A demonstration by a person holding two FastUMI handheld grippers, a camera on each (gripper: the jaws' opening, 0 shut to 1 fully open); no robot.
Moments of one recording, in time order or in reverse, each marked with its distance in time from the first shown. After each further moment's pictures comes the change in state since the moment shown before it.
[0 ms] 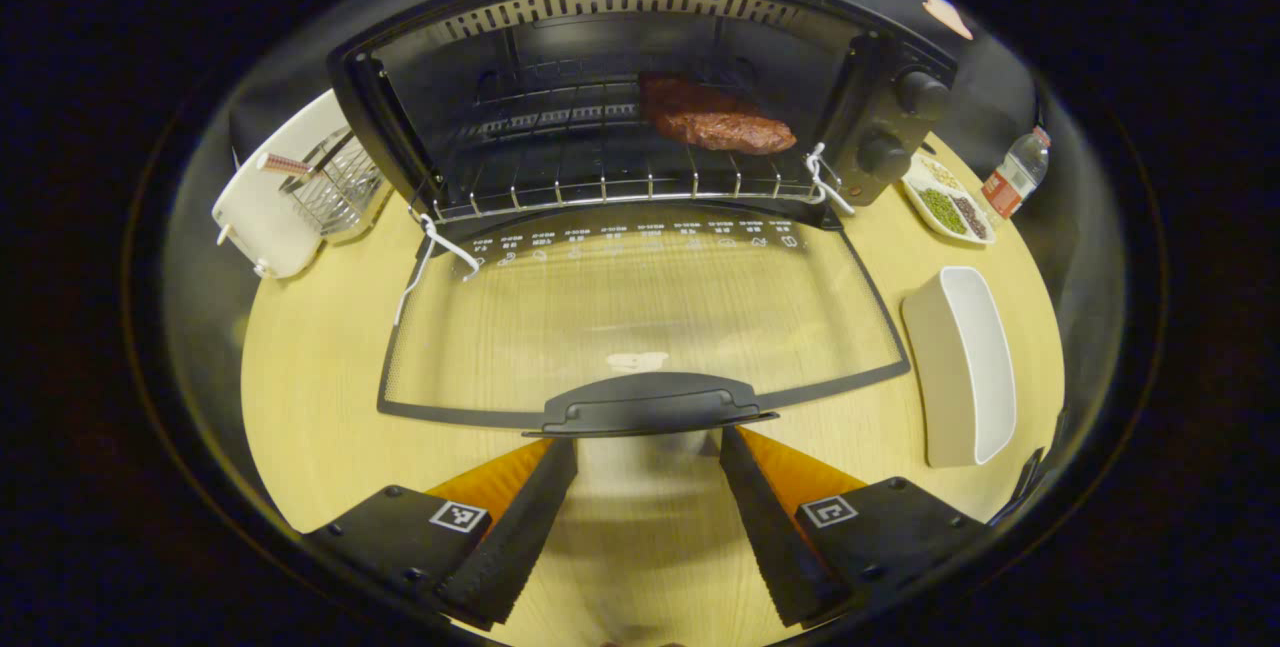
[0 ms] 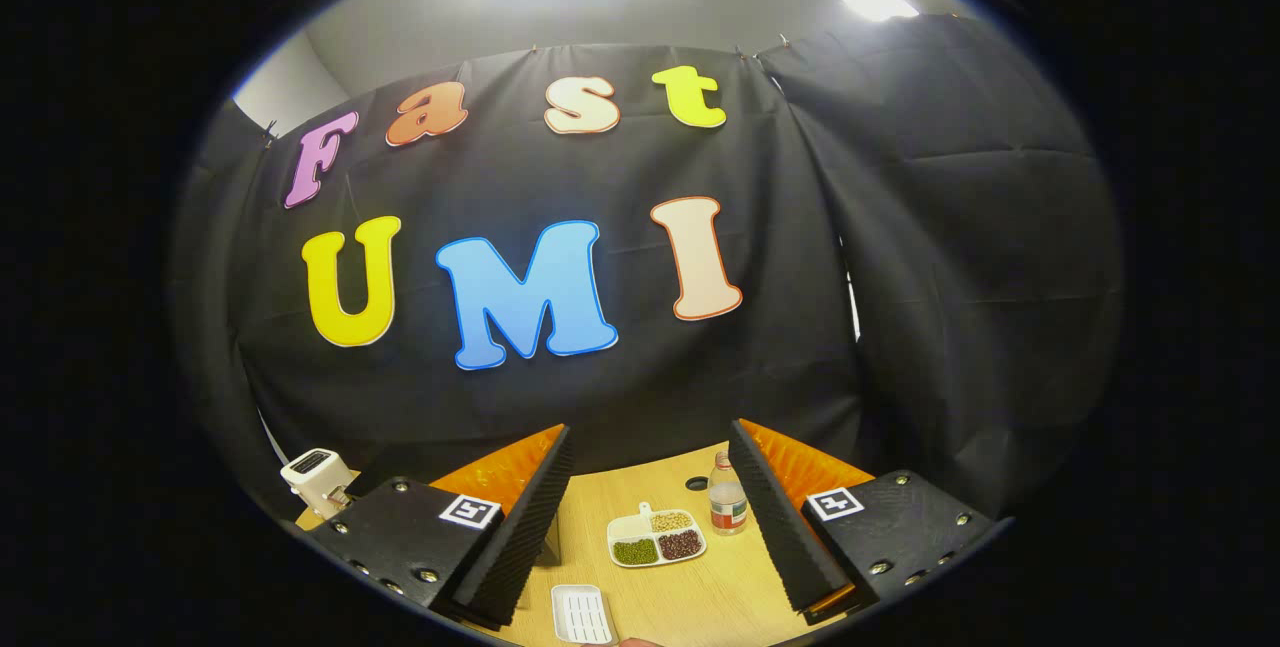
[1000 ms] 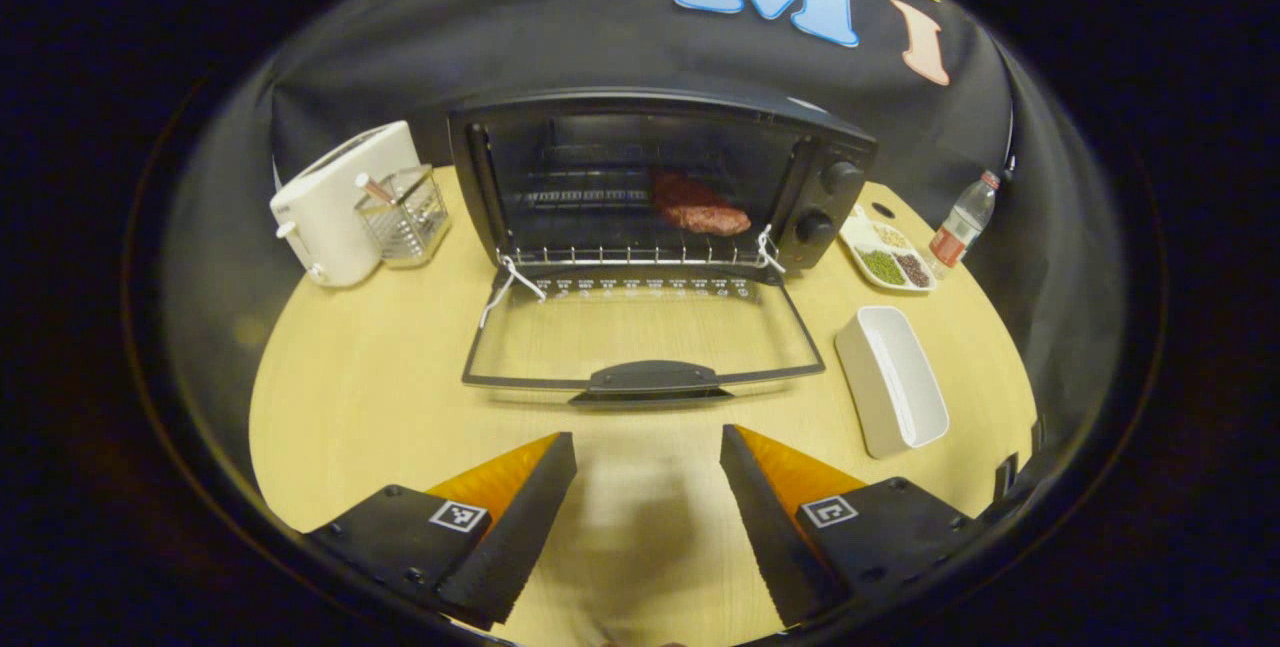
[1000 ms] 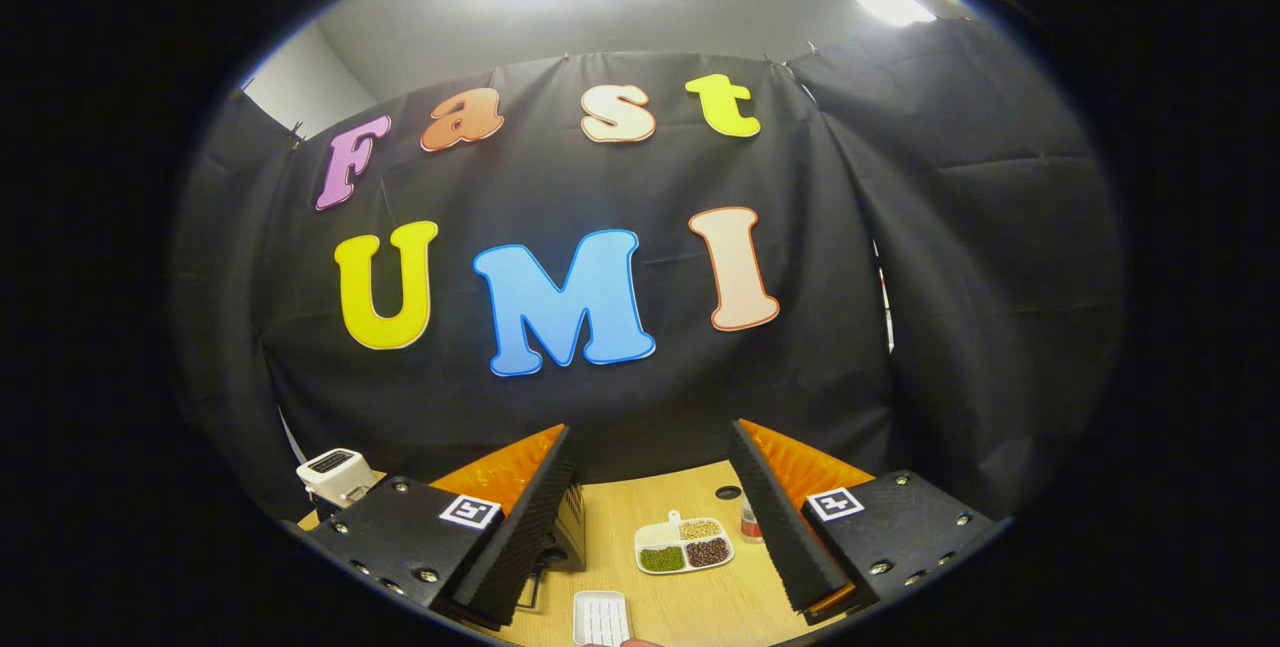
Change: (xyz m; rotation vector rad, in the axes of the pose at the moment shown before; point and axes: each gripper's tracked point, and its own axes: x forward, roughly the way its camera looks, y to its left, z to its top) left arm -0.075 0.001 -0.006 -0.047 -0.215 -0.044; right arm 0.000 0.024 0.005 -0.012 -0.029 0.077
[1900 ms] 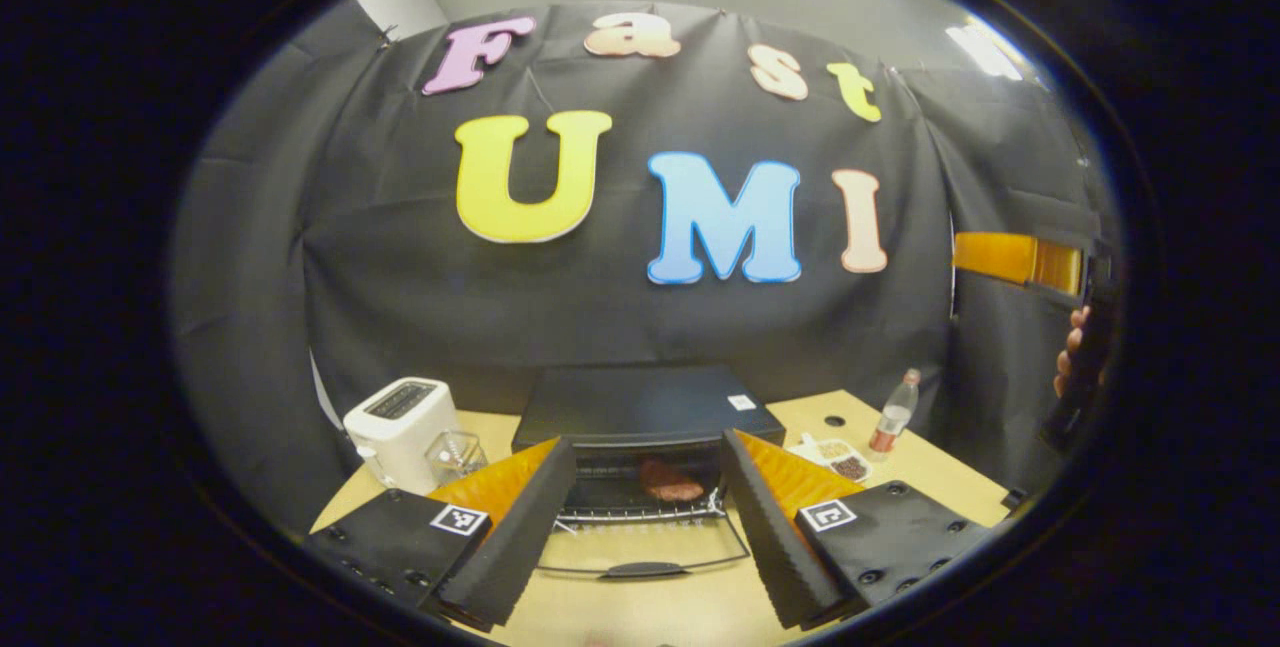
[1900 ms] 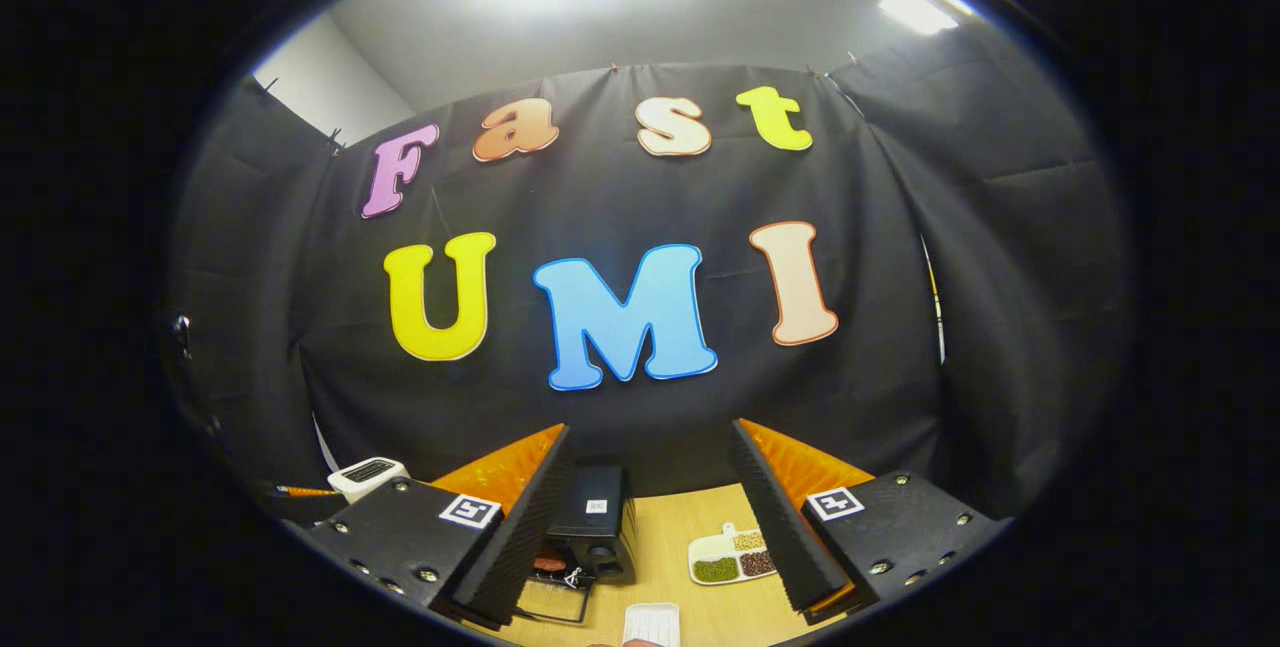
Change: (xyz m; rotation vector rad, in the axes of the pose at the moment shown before) left arm -0.191 -0.020 0.172 0.092 -0.680 0.012; right arm 0.000 0.065 0.010 -0.007 -0.057 0.112
